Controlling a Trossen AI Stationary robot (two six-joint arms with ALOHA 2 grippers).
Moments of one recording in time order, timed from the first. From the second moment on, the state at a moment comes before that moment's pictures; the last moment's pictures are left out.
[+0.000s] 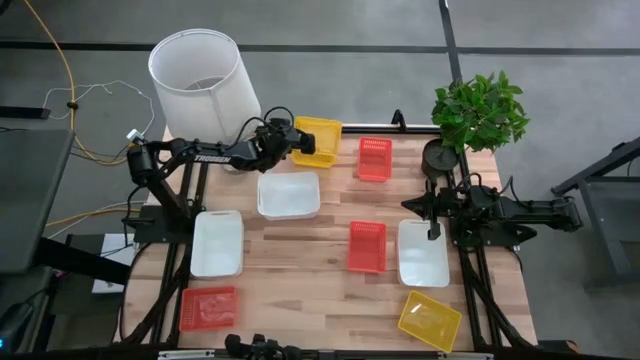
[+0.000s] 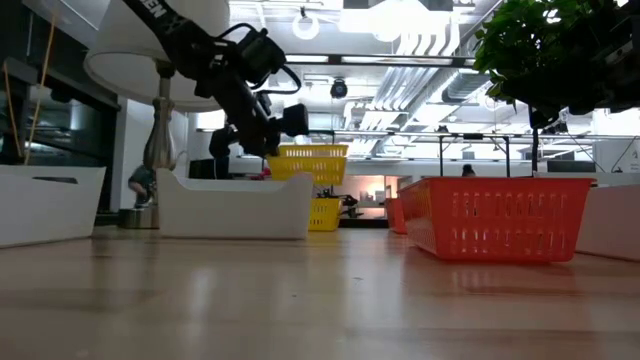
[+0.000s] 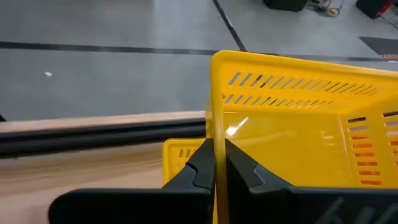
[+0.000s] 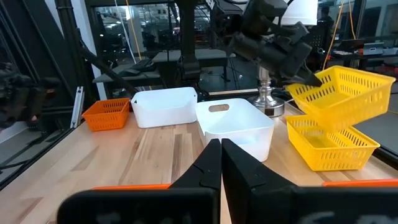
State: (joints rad) left arm 0.56 1.68 0.96 0.08 -0.62 -0.68; right arm 0.00 0.01 0.01 0.03 0.07 0.04
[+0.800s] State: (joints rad) left arm 0.56 1.77 0.96 0.13 -0.56 -0.65; right arm 0.00 0.01 0.01 0.03 0.07 0.04
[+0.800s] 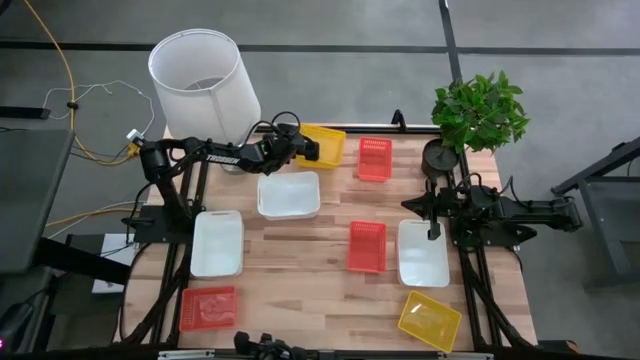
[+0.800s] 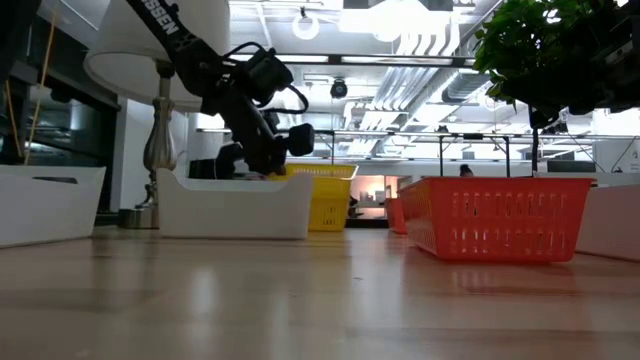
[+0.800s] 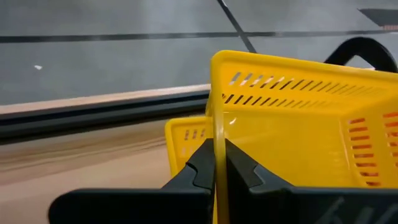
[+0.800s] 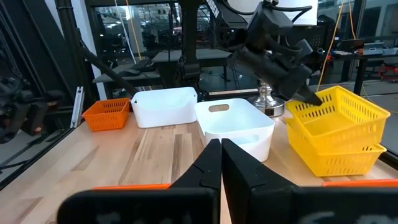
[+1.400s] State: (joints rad) left arm 0.54 1.75 0.96 0.23 -0.47 -0.60; right arm 0.00 0.01 0.01 0.03 0.07 0.04
